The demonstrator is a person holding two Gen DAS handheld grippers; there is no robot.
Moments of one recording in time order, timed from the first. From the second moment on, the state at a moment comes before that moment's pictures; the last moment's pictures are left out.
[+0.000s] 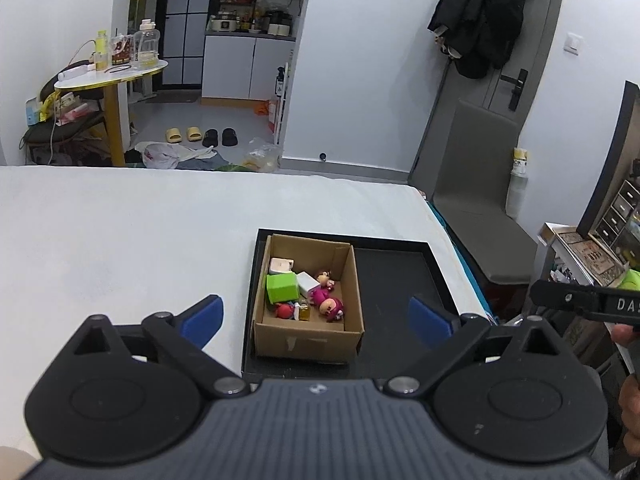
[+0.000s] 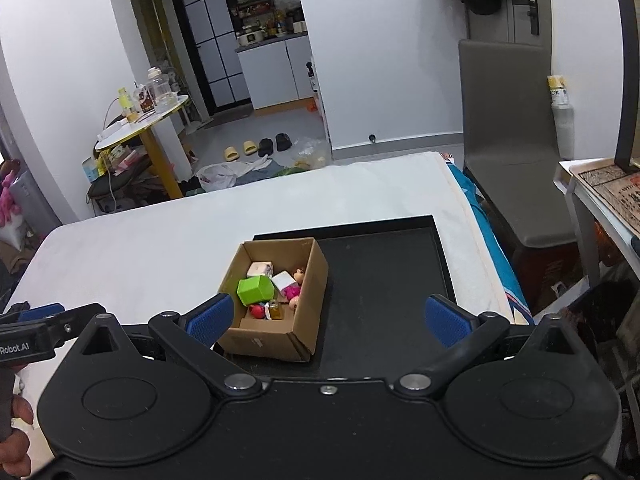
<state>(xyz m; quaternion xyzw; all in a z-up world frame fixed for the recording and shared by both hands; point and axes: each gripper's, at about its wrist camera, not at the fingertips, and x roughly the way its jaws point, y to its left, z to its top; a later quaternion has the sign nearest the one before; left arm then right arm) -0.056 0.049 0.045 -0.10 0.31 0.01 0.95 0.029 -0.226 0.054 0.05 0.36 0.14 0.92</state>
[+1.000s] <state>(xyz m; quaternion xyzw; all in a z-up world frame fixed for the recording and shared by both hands) -0.058 0.050 0.029 -0.10 0.33 0.01 0.94 0.026 -0.217 0.040 0.03 0.37 0.14 0.92</state>
